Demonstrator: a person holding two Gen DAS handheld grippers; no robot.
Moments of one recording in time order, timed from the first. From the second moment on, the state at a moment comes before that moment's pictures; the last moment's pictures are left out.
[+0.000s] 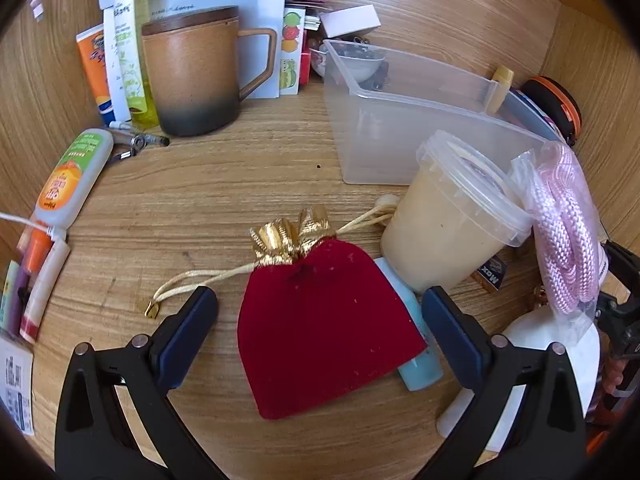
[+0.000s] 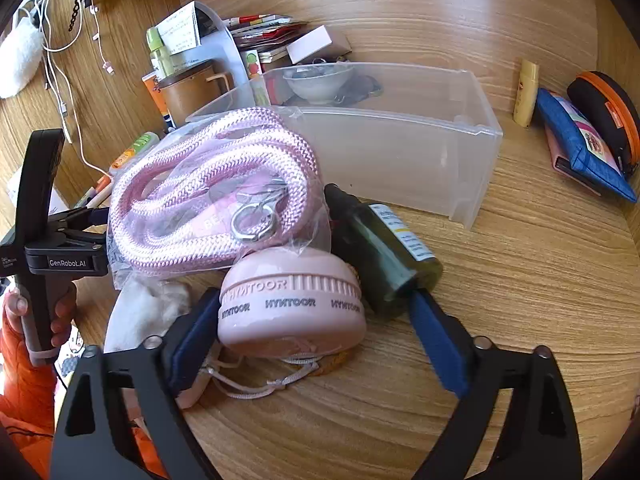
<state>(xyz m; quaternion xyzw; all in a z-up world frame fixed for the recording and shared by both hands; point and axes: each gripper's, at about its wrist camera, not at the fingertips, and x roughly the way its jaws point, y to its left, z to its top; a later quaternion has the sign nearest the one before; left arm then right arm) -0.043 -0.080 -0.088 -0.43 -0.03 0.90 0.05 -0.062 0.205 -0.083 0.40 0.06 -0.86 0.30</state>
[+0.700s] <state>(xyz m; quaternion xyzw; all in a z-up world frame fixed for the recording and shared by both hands) -0.040 -0.090 -0.087 -0.41 -0.02 0.91 0.02 -0.053 0.228 -0.064 0.36 0.05 -0.88 0.30</state>
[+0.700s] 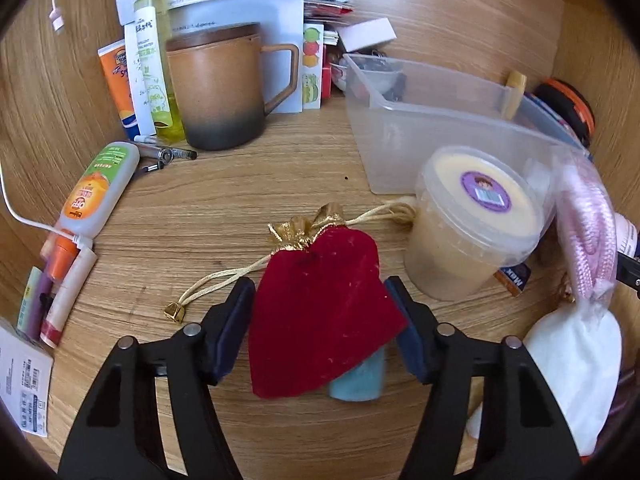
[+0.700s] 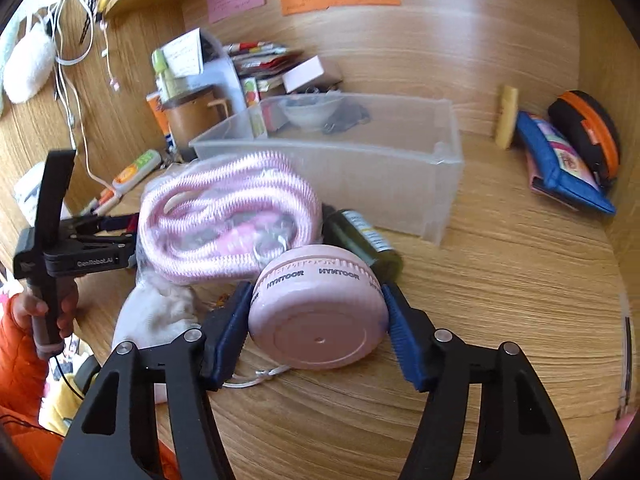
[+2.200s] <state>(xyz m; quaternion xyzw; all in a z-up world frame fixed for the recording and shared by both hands) -0.016 -0.091 0.002 -0.29 -0.05 0.95 0.03 -0.073 0.250 0.003 0.28 0.06 -0.92 0.28</state>
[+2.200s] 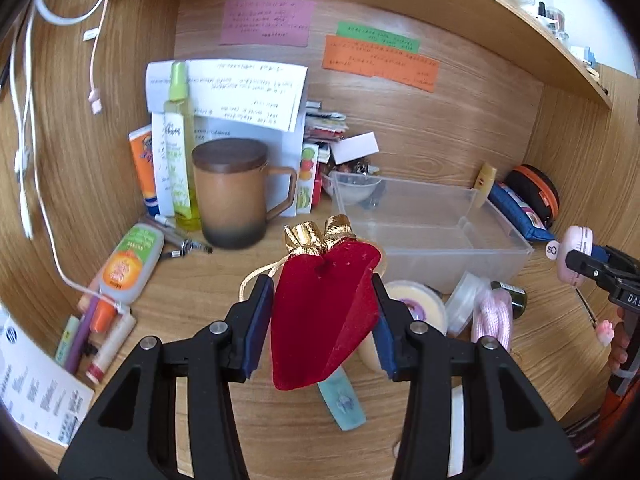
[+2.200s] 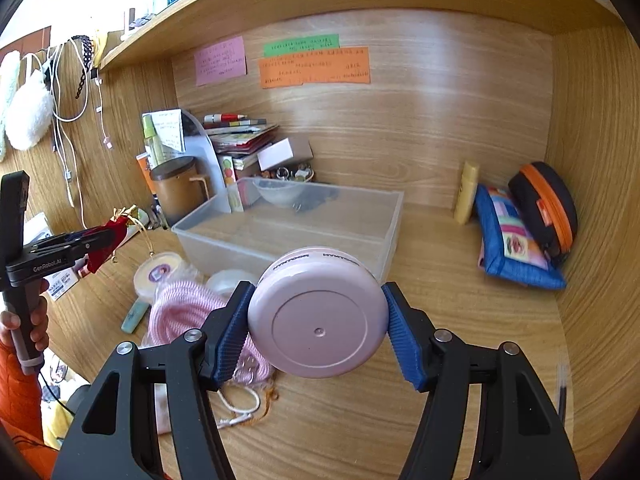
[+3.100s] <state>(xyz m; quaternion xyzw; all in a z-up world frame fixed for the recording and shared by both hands) -0.109 -0.059 0.050 -0.28 -0.03 0.95 0.10 -0.167 0.209 0.026 0.28 0.08 -0.91 0.30</state>
